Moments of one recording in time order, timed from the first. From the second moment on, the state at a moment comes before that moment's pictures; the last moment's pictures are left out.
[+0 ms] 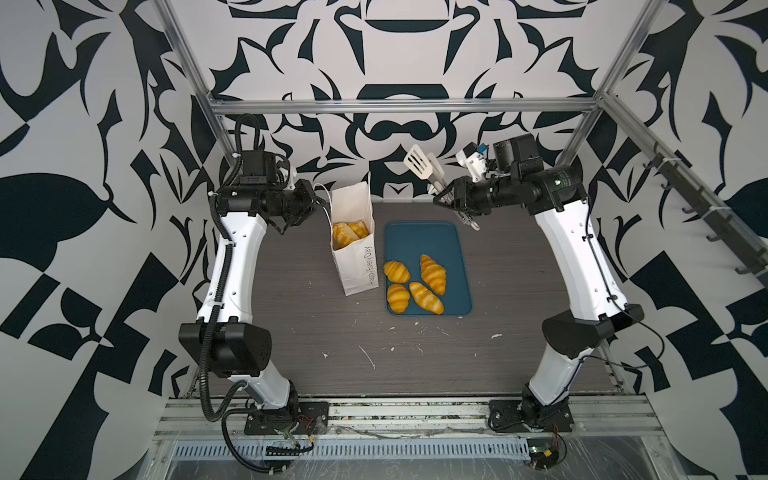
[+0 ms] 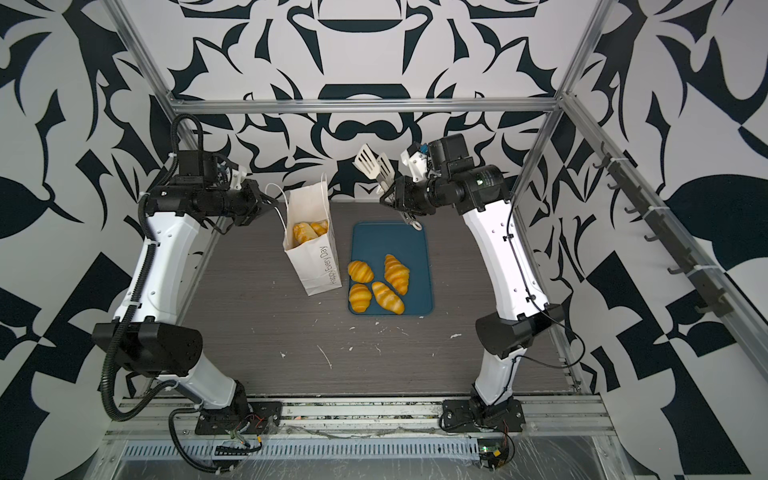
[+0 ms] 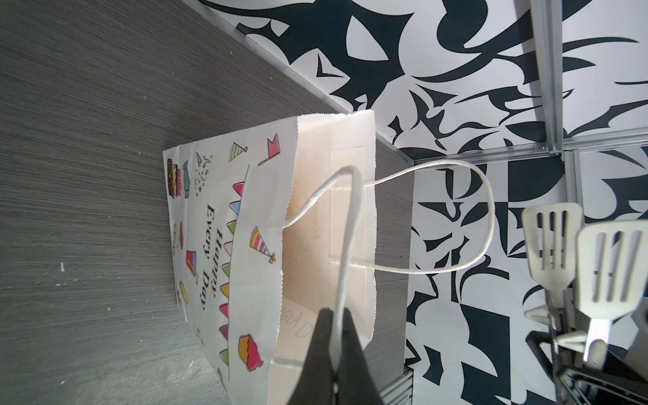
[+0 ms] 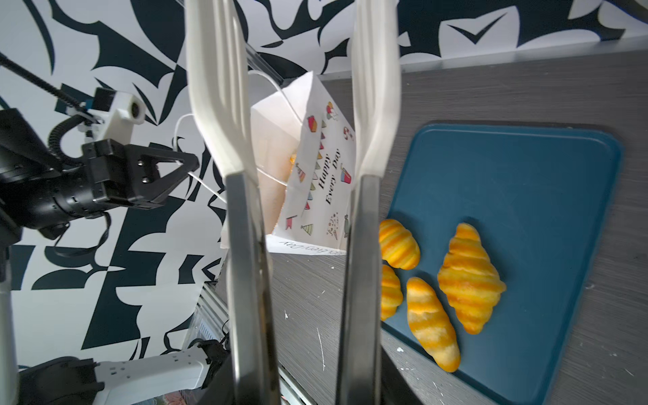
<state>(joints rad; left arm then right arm) -0.03 1.65 1.93 -1.06 0.57 -0.61 0.37 1.78 2.32 -1.28 -0.51 0.41</state>
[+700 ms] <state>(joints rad) -0.05 1.68 1.96 -1.05 0.57 -0.61 0.33 1.67 1.89 -1.30 -0.39 0.38</state>
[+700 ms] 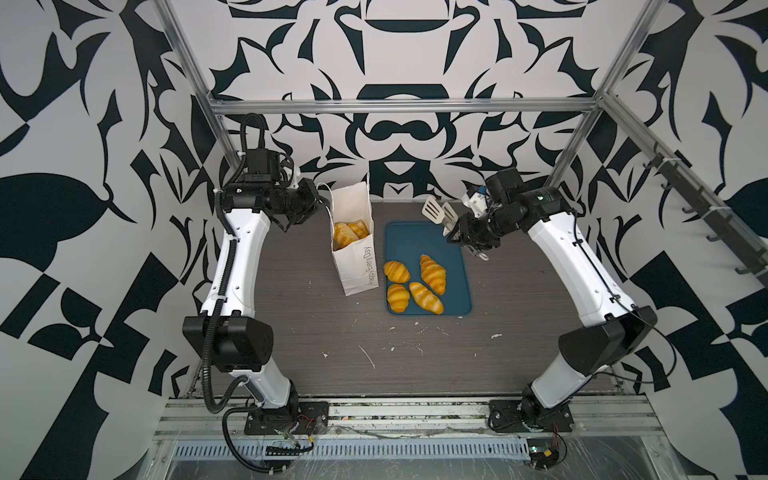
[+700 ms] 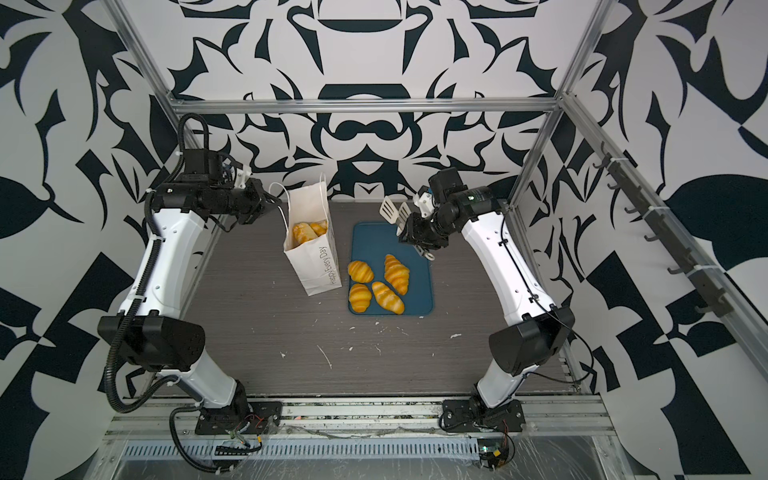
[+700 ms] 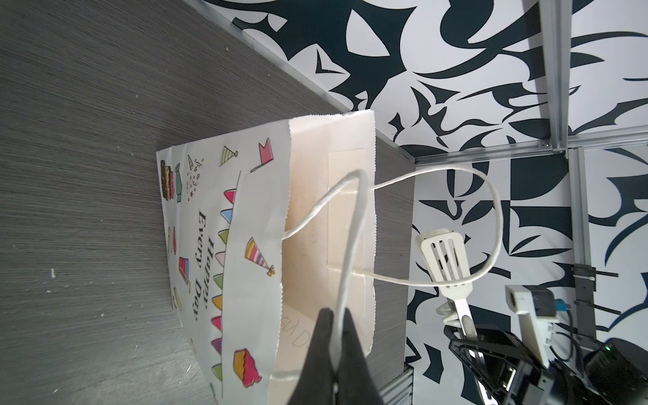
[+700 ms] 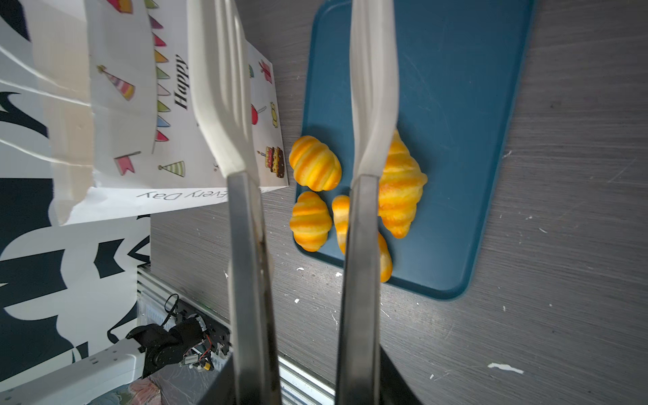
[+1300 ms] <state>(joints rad) -0.06 1.69 1.97 -1.05 0.57 -0.61 0.33 1.66 1.64 -1.32 -0.34 0.39</state>
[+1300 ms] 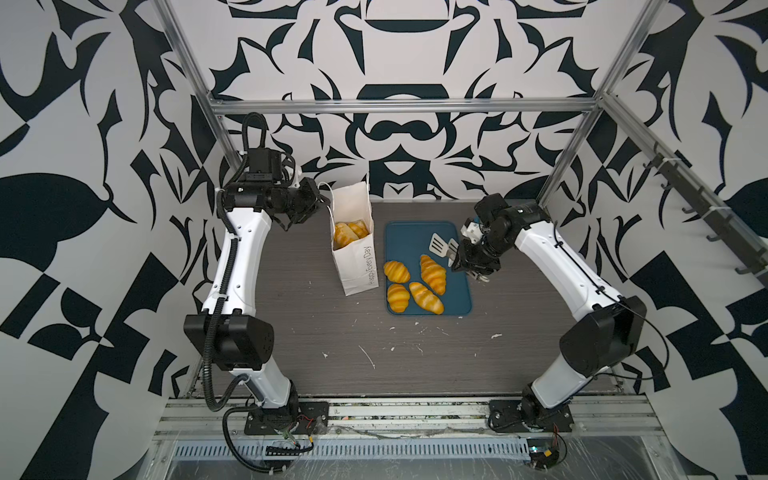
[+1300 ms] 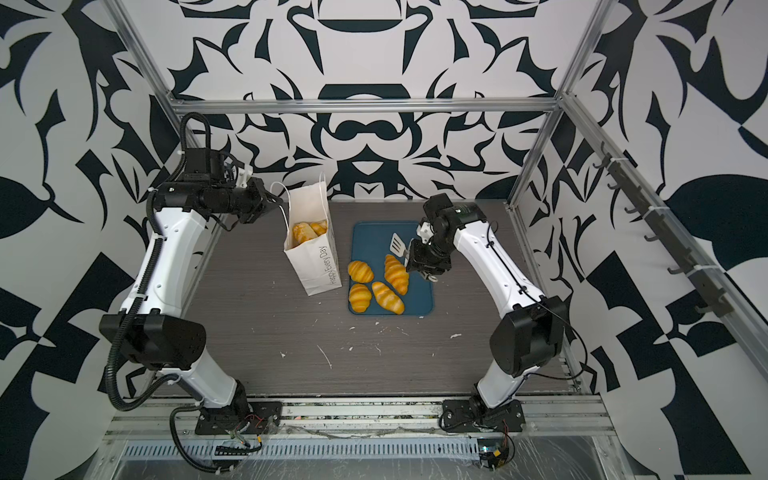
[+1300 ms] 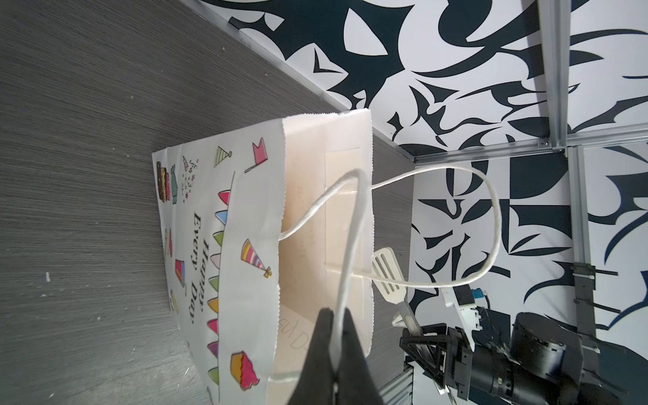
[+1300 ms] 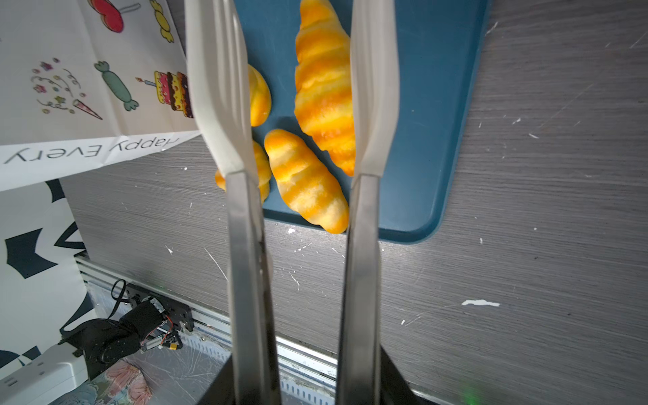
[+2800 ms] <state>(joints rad) -0.06 1.69 1.97 -1.06 0.57 -0.60 0.33 1.75 1.52 -1.27 -0.36 0.40</state>
